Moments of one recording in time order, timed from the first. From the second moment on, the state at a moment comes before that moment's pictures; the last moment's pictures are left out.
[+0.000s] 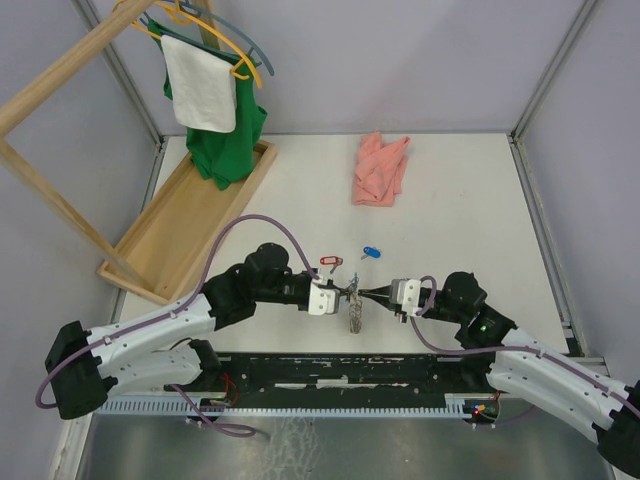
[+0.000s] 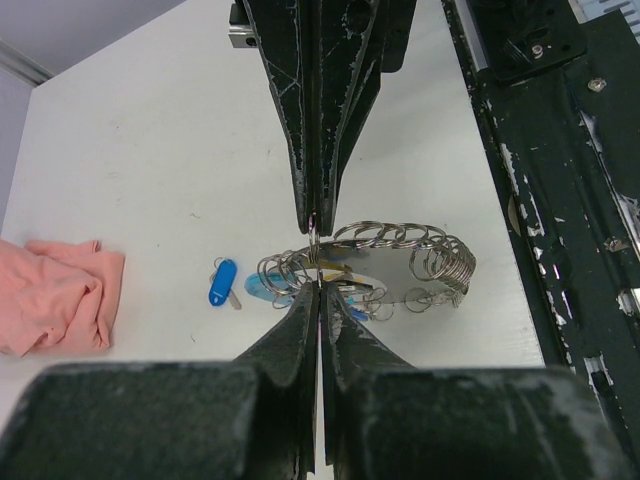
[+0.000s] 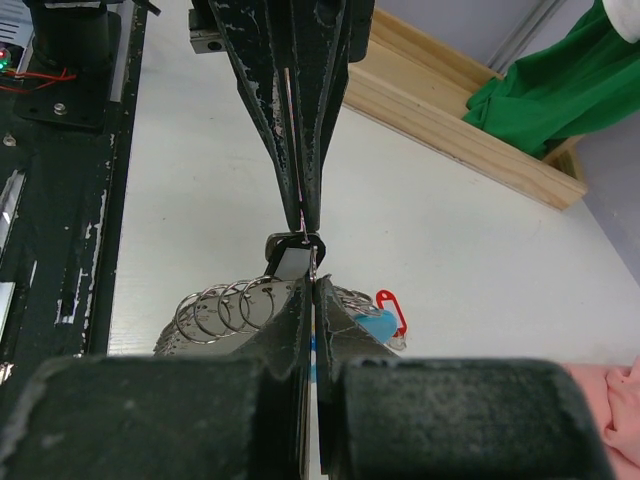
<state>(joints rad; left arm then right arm) -0.98 1.00 0.66 -0.03 0.51 0.68 0.81 0.62 0.27 0.28 -0.55 -0.42</state>
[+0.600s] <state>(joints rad) -0.98 1.03 0.69 -0.07 0.51 0.69 0.81 0.61 0.27 0.28 -0.57 -0.42</state>
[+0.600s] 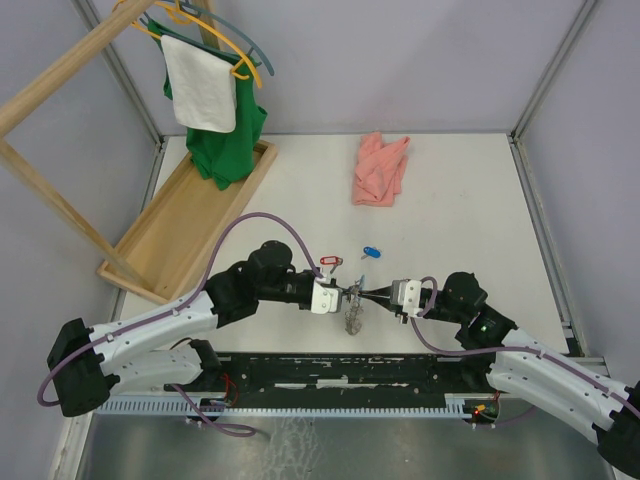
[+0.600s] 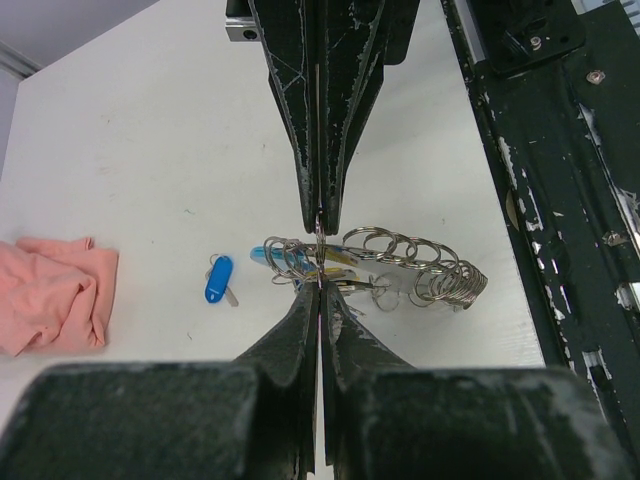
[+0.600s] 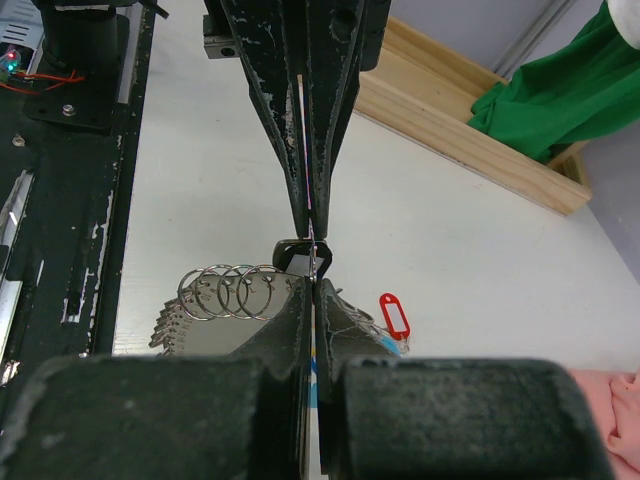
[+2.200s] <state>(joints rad) -0.98 1.04 0.69 -0.07 0.52 0.69 0.81 0.60 0.27 0.27 -0.58 -0.42</state>
